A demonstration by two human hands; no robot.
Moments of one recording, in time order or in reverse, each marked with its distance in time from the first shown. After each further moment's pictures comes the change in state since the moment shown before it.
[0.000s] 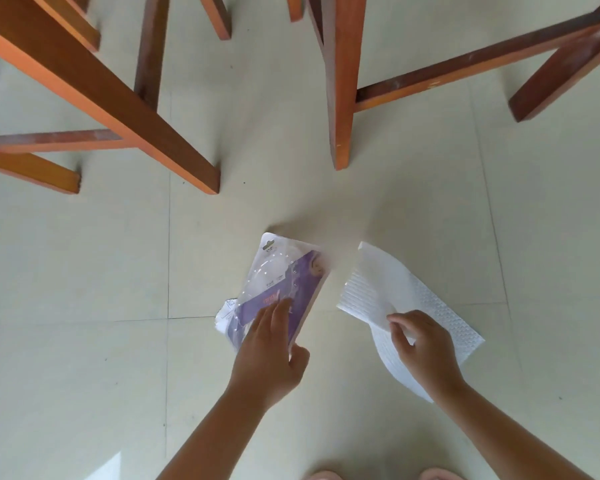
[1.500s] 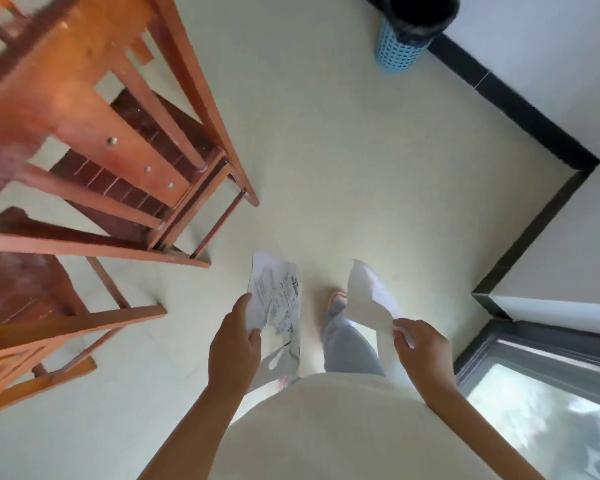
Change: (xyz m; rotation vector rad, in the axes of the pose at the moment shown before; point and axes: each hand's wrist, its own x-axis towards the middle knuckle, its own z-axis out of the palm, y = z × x) left_hand -0.175 0.446 -0.388 0.068 -0.312 0.221; right_hand -0.186 -0.344 -0.560 -0.050 0.443 0.834
